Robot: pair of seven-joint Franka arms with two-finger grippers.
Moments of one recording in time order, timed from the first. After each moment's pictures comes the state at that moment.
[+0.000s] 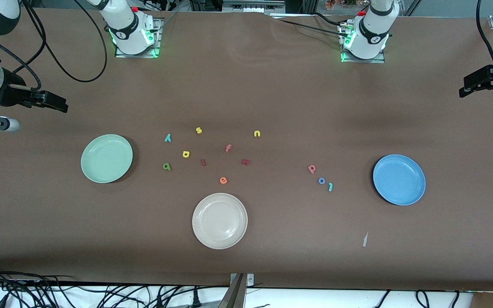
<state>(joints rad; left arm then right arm) 0.12 0.05 -0.05 -1.46 -0.01 1.38 0.12 0.07 0.11 -0.02 -1.53 0.00 1.47 0.17</state>
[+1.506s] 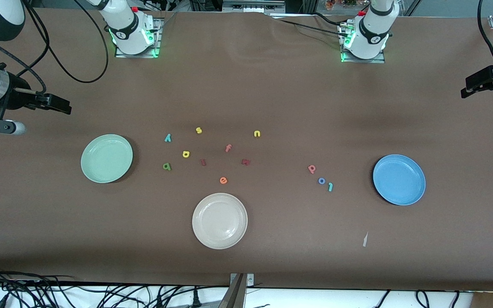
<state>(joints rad) 0.13 0.05 -0.05 -1.46 -0.01 1.39 0.12 0.07 0.13 -0.02 -1.53 0.00 1.47 0.17</state>
